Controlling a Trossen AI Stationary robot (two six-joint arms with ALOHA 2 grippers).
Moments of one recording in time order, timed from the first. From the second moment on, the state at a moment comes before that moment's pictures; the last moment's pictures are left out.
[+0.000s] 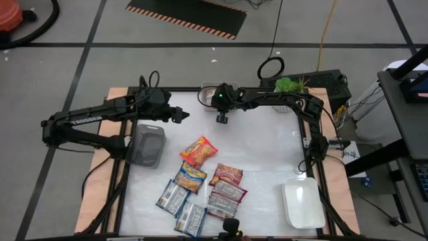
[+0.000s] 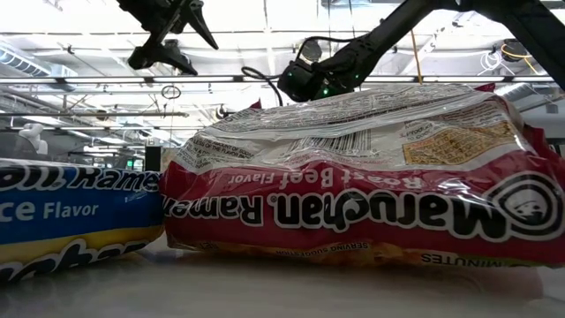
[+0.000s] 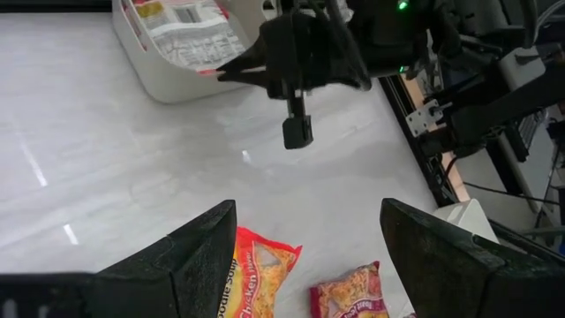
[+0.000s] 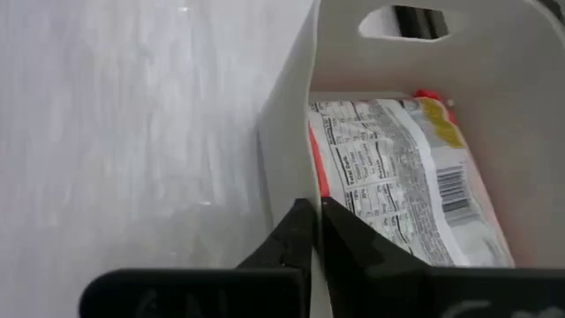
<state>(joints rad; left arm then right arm) 0.27 1.07 1.04 -0.60 -0.05 -0.92 -0.47 2.01 1.40 -0.26 0.12 -0.37</state>
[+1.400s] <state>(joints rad) 0.21 1.07 1.04 -0.59 -0.11 -0.93 -0.51 1.96 1.40 -0.45 -0.17 -0.55</state>
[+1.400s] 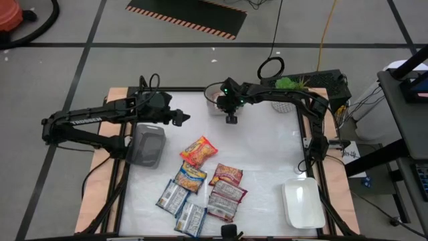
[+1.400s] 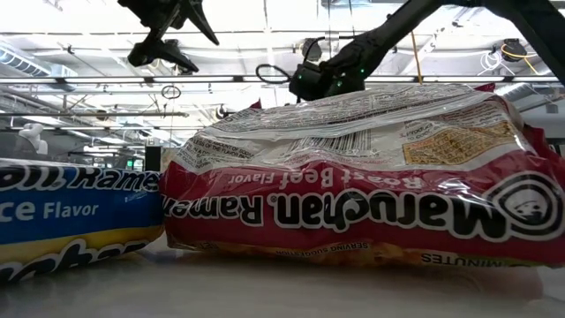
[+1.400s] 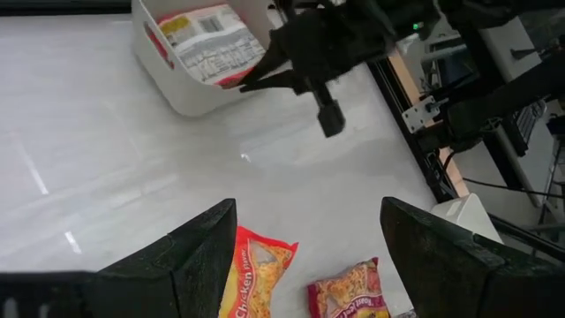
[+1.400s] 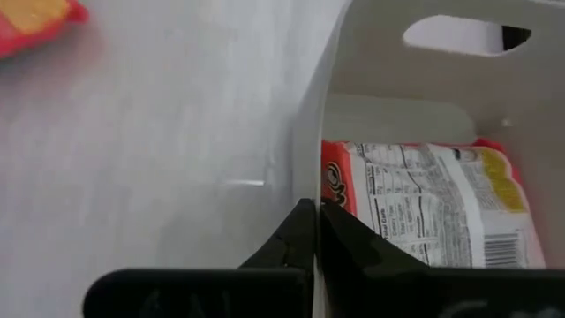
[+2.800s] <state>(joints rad) -0.02 1.26 1.04 -0.82 -0.02 -0.32 -0.37 1.77 1.40 -0.59 -0.16 0.23</state>
